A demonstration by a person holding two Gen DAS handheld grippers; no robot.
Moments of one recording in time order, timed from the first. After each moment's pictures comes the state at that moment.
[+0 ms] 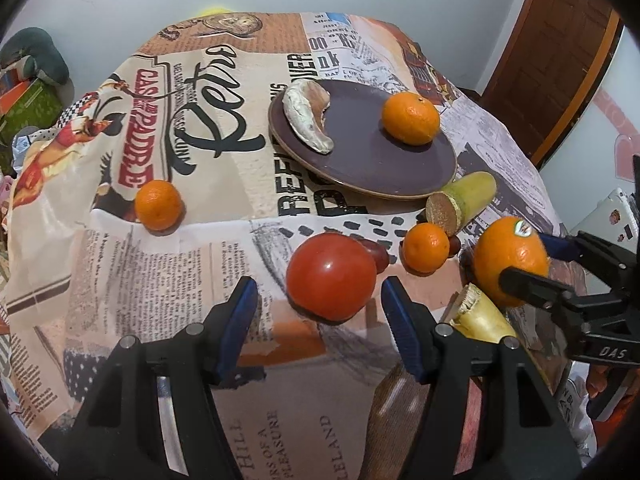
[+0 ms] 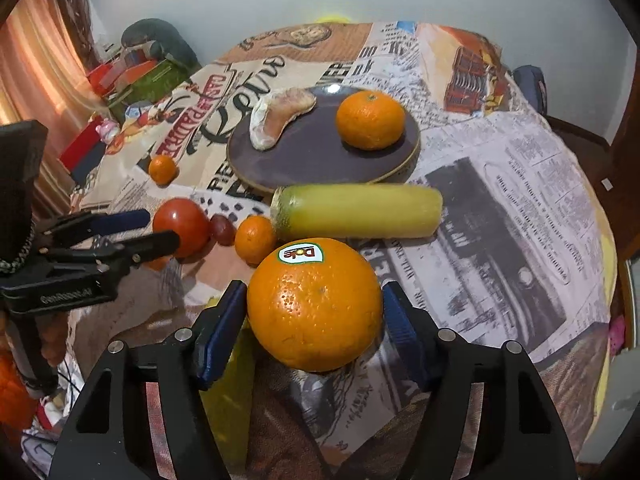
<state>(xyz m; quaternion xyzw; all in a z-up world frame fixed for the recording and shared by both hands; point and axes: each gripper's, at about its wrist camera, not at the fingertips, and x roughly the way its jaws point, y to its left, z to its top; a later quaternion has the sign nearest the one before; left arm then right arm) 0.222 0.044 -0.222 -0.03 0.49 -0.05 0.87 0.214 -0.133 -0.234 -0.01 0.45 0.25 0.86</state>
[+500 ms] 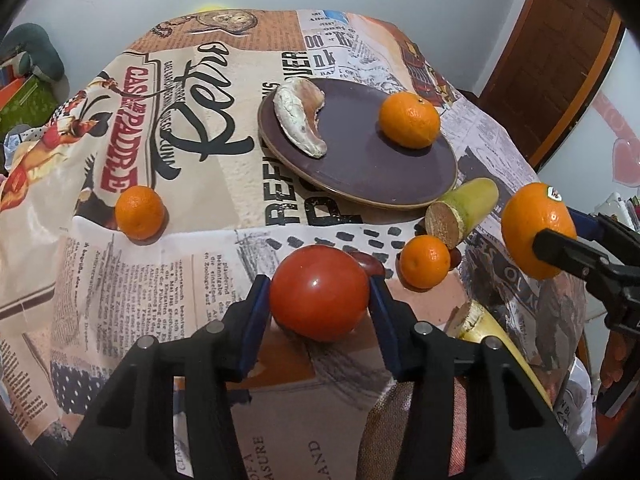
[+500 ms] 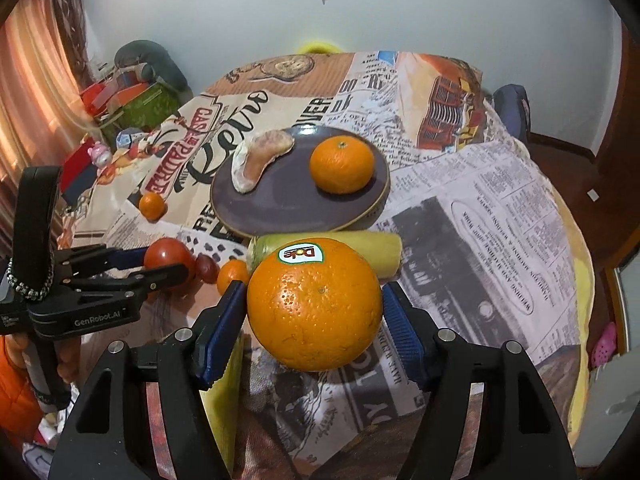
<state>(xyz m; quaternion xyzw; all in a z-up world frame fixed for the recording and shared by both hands) 0.232 0.043 -0.226 -0.04 0.49 -0.06 0.87 0.222 -0.144 -0.211 -0.01 0.41 0.23 0.88</state>
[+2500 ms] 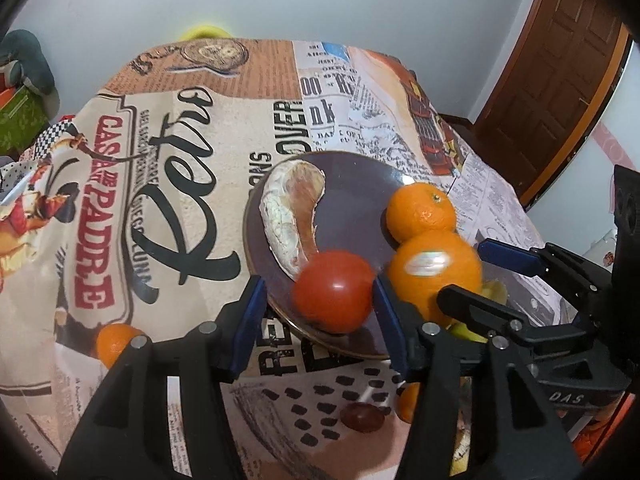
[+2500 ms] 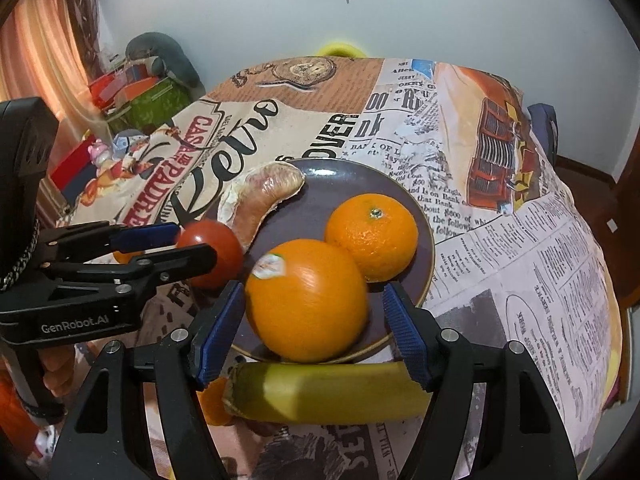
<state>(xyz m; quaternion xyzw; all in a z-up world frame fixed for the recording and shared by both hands) 0.315 0.048 -0.203 -0.06 0.45 -0.07 0.89 0.299 -0.103 -0.222 -0.03 0.41 0.27 0.87</state>
